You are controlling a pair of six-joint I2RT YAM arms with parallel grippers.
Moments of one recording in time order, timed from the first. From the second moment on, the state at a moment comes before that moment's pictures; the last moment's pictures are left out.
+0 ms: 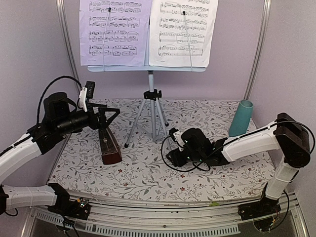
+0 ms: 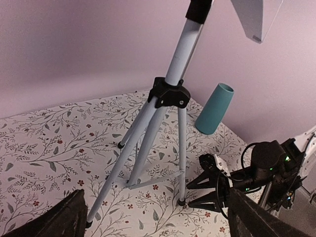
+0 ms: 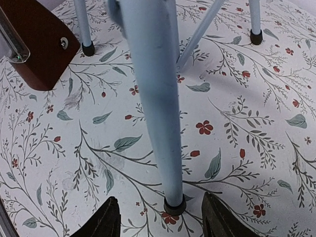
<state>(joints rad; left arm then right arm) -0.53 0.91 0.79 -0.05 0.28 -0.28 0.99 1.73 0.88 0.16 0.16 0.30</state>
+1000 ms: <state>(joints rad) -0.66 1.26 0.87 0.11 0.14 -0.25 0.97 1.85 1.02 0.10 0.23 0.22</state>
